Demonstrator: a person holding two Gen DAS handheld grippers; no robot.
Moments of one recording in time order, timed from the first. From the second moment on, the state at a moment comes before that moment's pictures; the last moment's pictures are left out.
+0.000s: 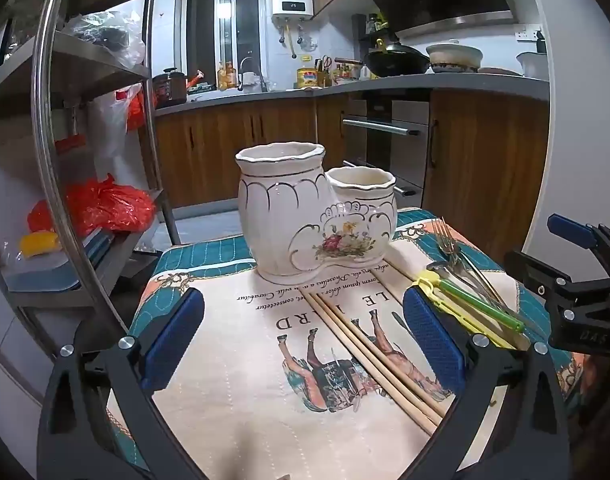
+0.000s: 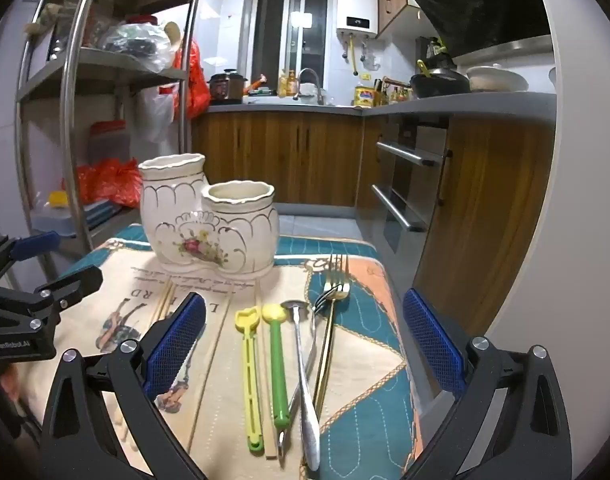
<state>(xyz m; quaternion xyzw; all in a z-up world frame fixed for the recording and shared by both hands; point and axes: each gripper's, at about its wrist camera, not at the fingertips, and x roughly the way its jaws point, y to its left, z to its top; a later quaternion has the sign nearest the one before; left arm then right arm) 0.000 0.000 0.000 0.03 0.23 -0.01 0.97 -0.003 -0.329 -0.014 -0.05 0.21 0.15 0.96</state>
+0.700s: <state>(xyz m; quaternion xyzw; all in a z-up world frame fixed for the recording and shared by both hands) 0.002 0.001 -0.001 0.03 0.23 -0.01 0.97 -0.004 -0.327 -0.015 -0.06 0.20 0.15 0.97</state>
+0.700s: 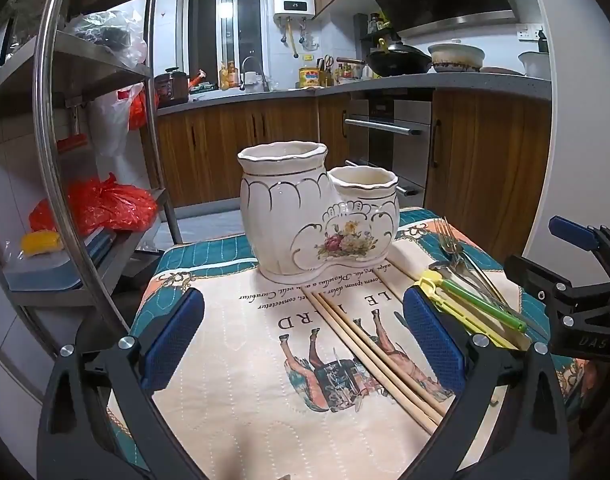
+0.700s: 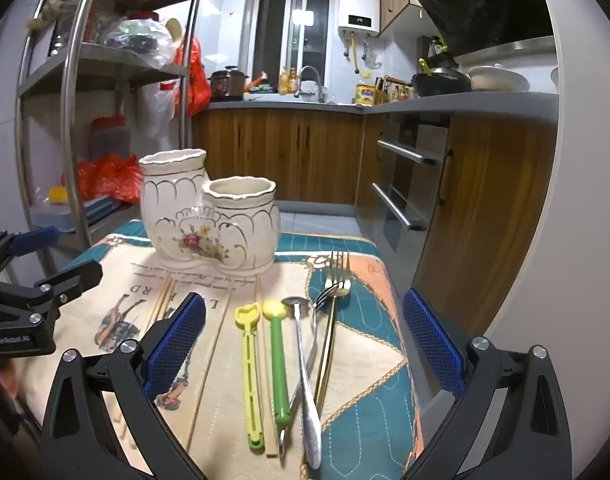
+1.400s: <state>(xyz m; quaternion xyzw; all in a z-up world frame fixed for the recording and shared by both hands) 0.002 0.003 0.003 0.03 0.23 0.00 0.97 -0.002 -0.324 -0.020 -0.06 0.21 0.15 0.96</state>
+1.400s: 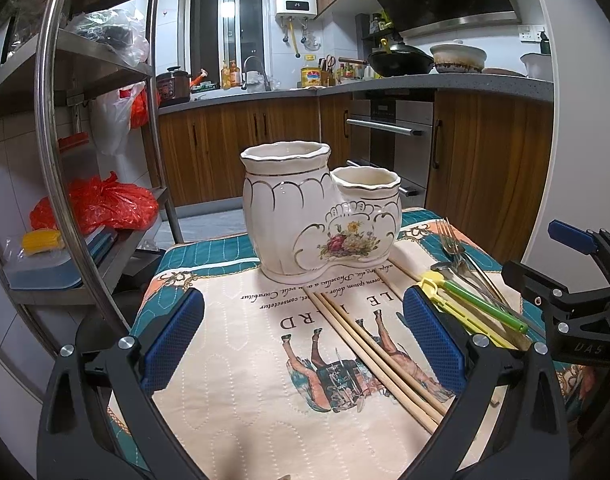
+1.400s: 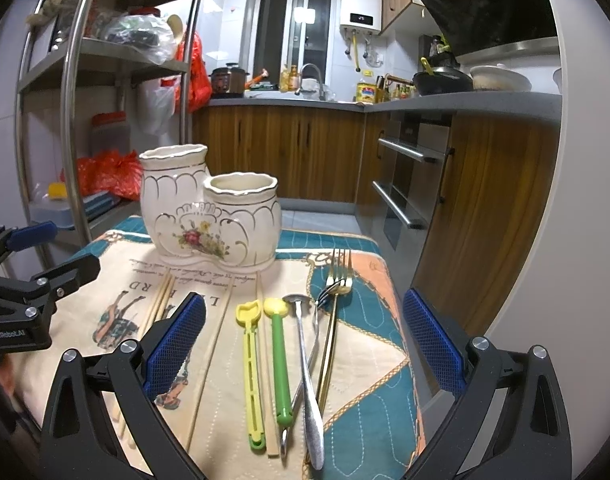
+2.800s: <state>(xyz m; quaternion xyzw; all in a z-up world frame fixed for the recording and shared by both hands) 0.002 0.004 0.003 0.03 0.23 0.00 0.97 0.002 -0.324 -0.021 -0.06 0.21 0.15 0.96</state>
